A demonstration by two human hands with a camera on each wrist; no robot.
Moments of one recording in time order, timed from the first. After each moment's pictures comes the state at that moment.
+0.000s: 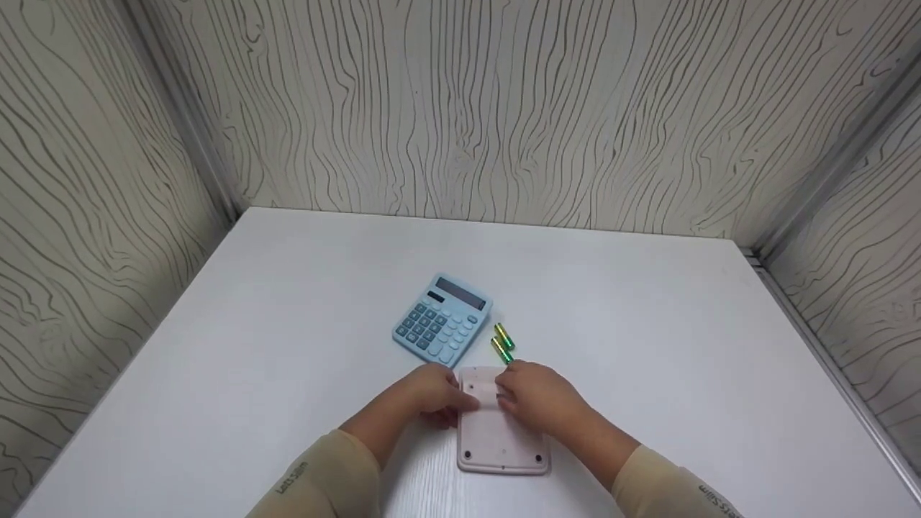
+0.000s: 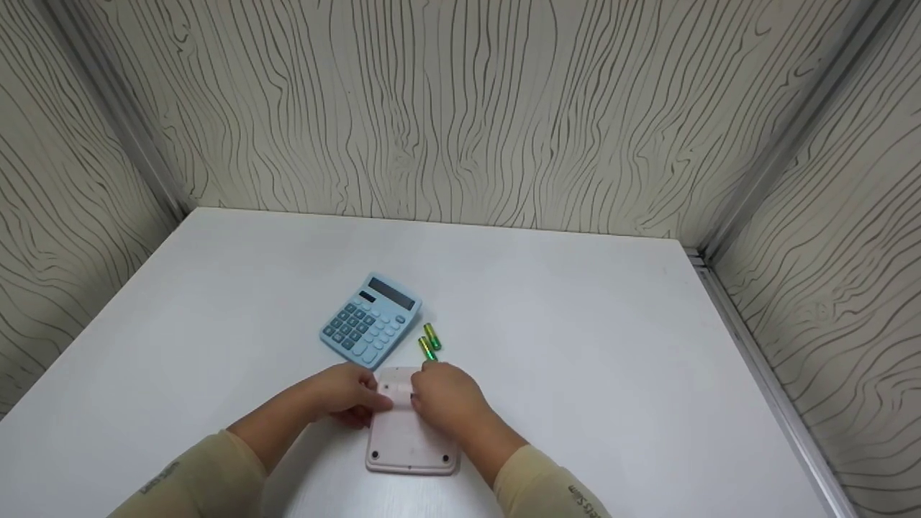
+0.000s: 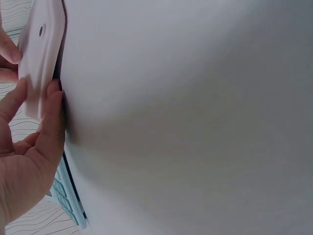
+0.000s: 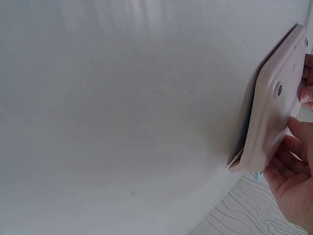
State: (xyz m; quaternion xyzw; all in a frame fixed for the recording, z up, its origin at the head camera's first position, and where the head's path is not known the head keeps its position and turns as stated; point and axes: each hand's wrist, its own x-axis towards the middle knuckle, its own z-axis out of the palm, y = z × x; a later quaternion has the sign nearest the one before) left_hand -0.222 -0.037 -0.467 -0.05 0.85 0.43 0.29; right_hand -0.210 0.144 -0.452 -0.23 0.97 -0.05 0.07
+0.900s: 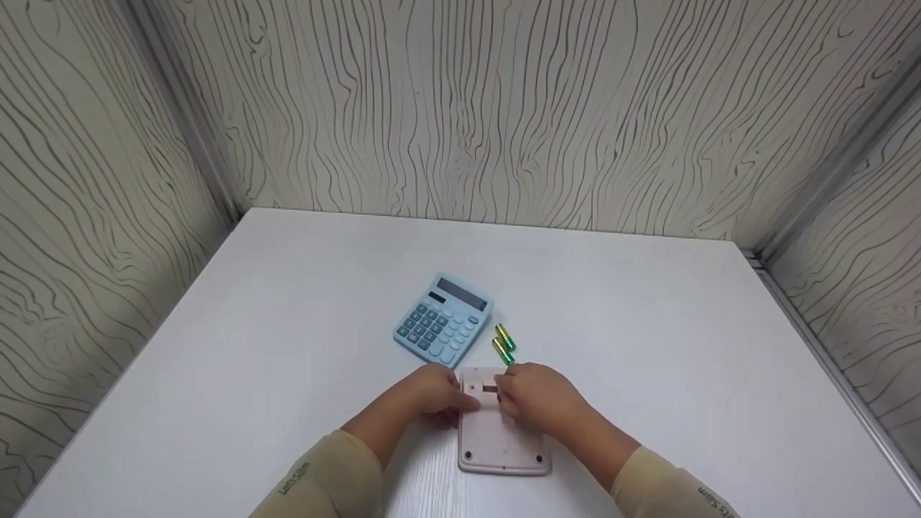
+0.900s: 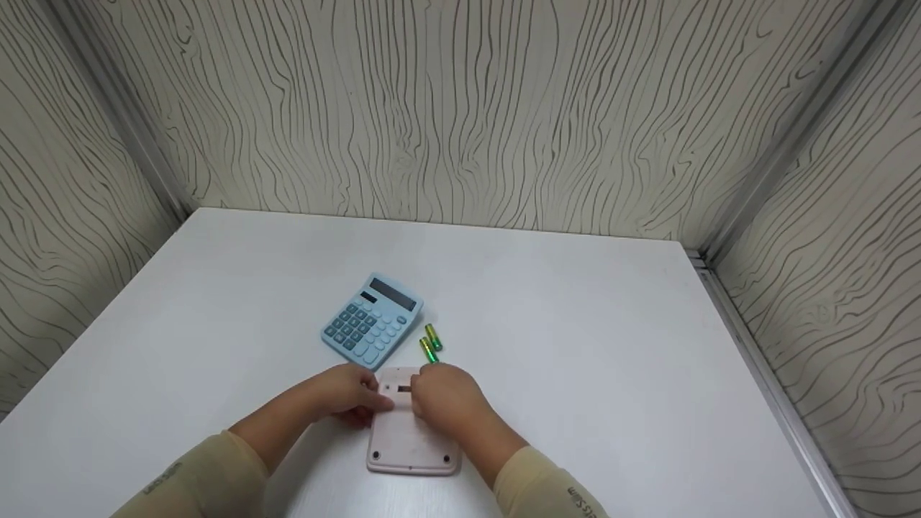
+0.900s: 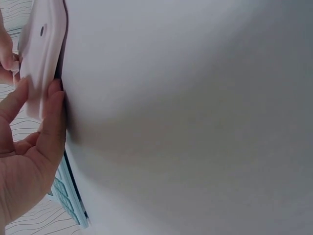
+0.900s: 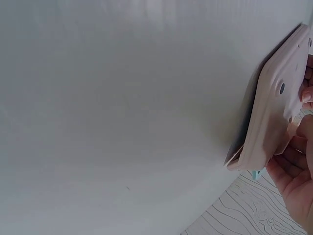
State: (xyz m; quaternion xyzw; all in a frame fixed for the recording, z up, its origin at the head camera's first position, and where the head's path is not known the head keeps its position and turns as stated) left_hand -0.222 -0.034 -0.464 -0.06 0.86 0.41 0.29; right_hand -0.213 0.144 -0.452 -0.29 0.96 0.01 0.03
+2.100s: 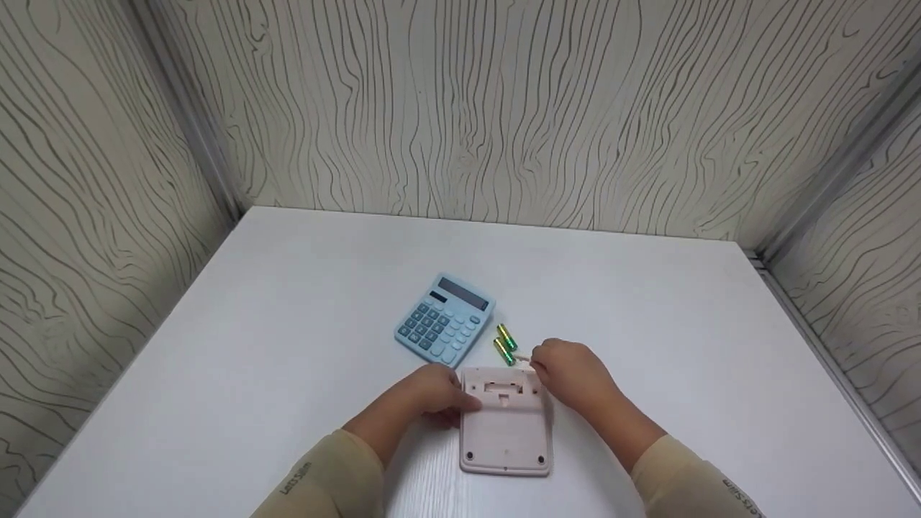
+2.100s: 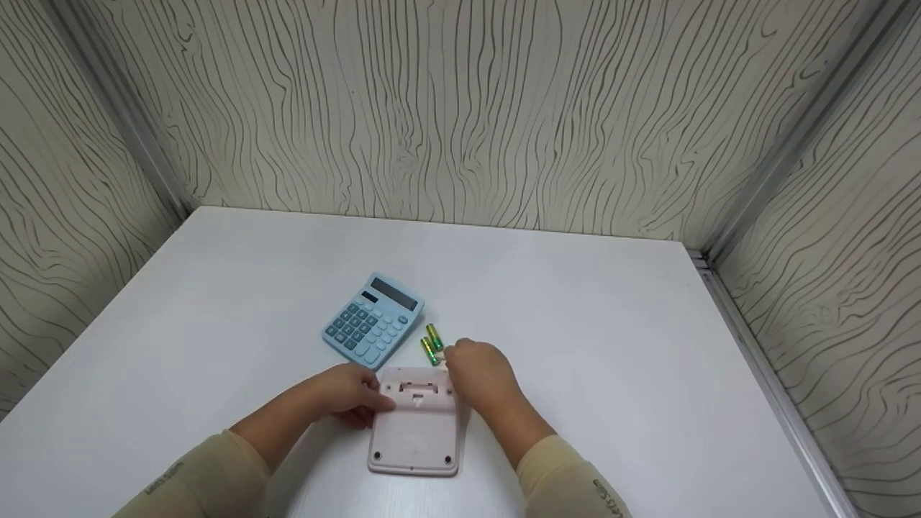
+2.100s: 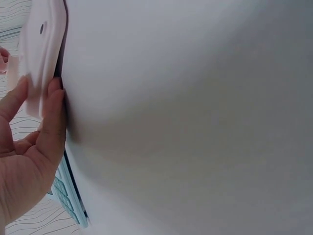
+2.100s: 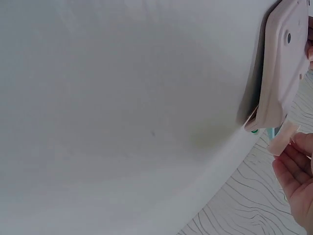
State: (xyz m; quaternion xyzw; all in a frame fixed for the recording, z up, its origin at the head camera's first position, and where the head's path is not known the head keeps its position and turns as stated) left_hand -0.221 -0.033 -0.465 -0.07 0.86 0.42 0.29; right_hand -0.231 0.176 -0.442 -0.17 0.98 -0.06 -0.03
